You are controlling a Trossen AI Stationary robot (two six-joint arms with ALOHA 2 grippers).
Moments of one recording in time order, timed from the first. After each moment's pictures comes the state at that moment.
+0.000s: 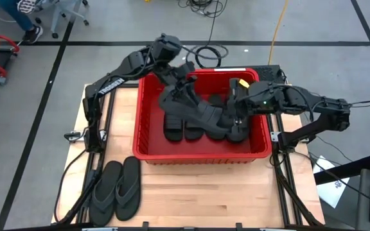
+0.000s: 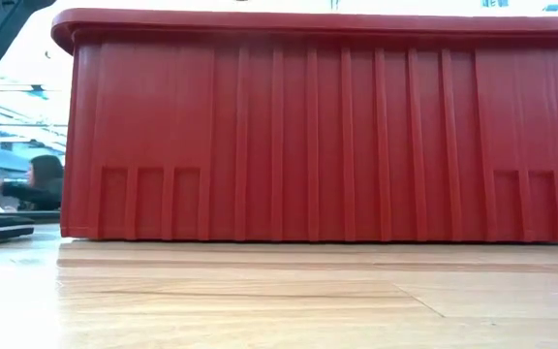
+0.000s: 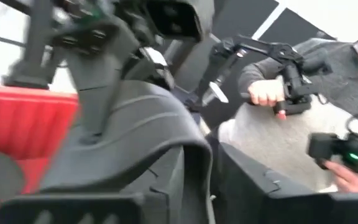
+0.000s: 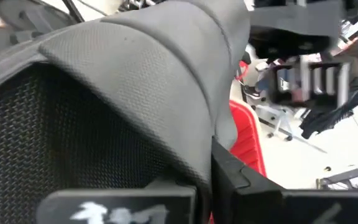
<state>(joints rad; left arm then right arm) 0.37 1.93 2.35 -0.86 1.12 -0.19 0.02 1.28 1.62 -0.80 0.20 -0.46</state>
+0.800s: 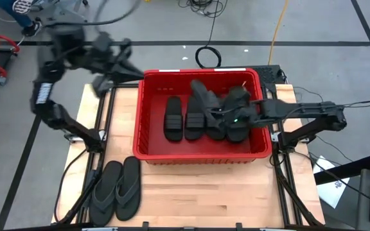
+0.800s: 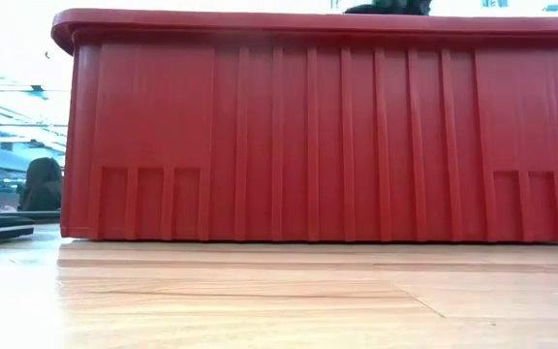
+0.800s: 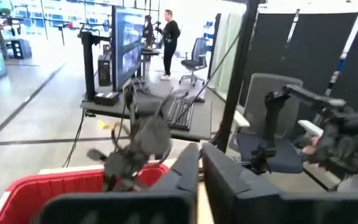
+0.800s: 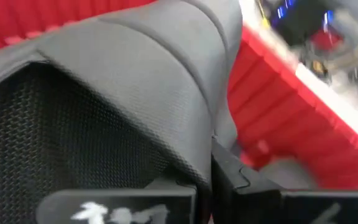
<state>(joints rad) 0.44 1.48 2.36 -0.96 0.76 -0.03 0.01 1.33 1.34 -0.93 0.65 0.39</state>
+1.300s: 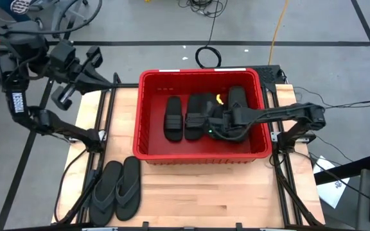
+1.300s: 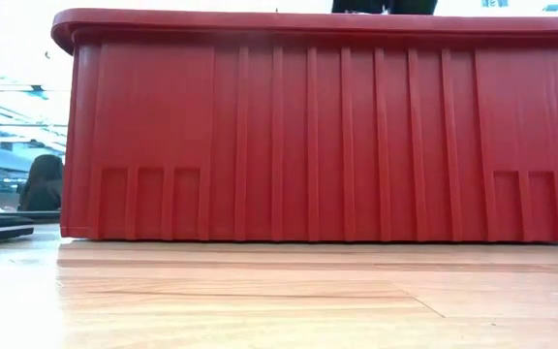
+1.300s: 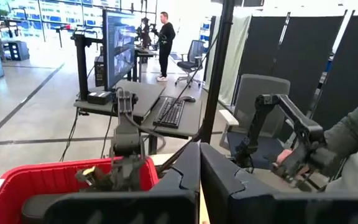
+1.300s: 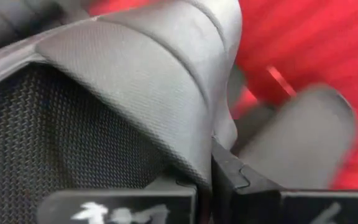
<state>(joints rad) 0.43 1.31 2.36 -1.12 0.76 -0.05 -0.02 1.61 1.30 -1.09 0.69 0.63</state>
